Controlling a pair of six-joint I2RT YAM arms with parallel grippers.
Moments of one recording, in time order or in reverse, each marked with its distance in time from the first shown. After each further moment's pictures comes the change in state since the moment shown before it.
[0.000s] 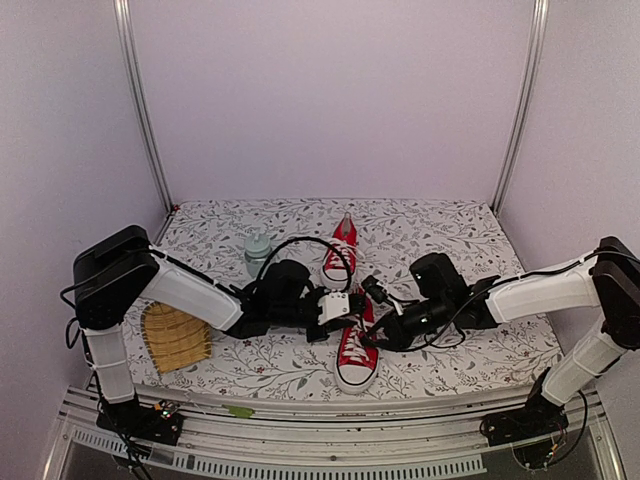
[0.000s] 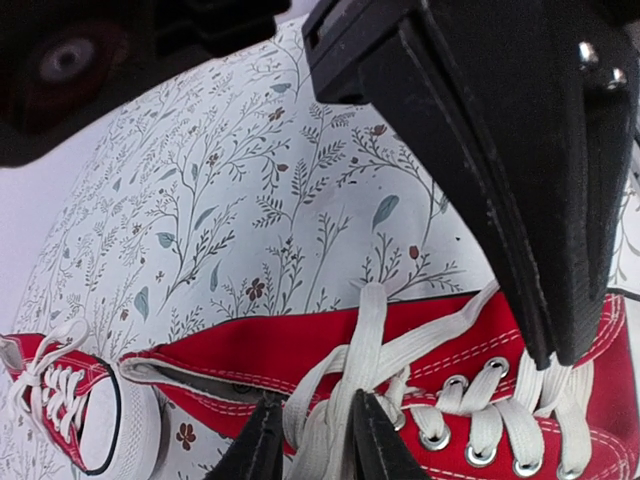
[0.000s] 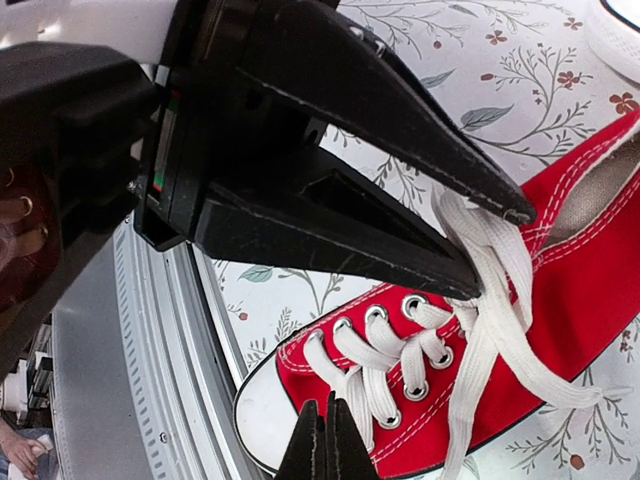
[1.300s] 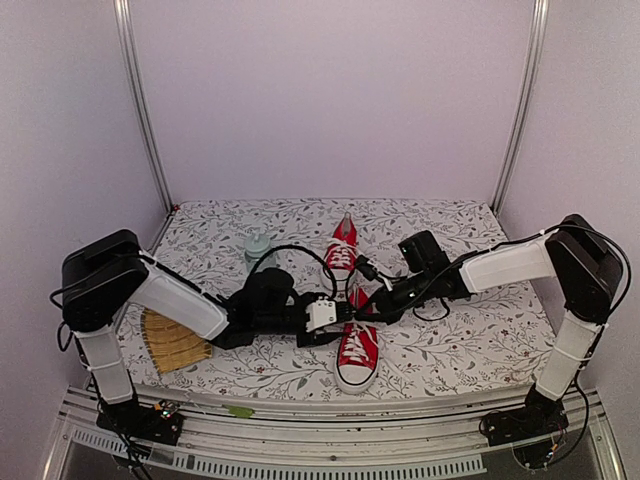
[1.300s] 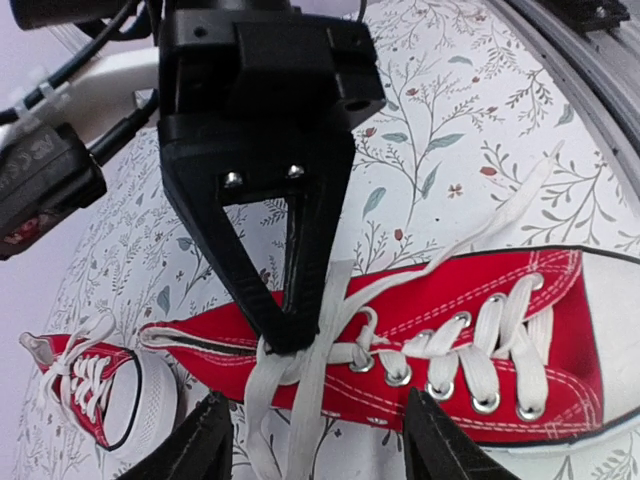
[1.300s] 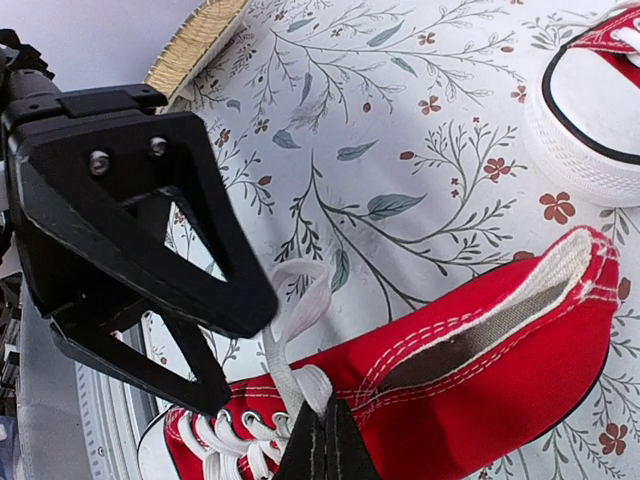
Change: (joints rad) left arm -0.002 -0.051 -0.119 0.125 -0.019 0.042; right arm -0.138 0.250 0.238 -0.073 -0.089 -0.219
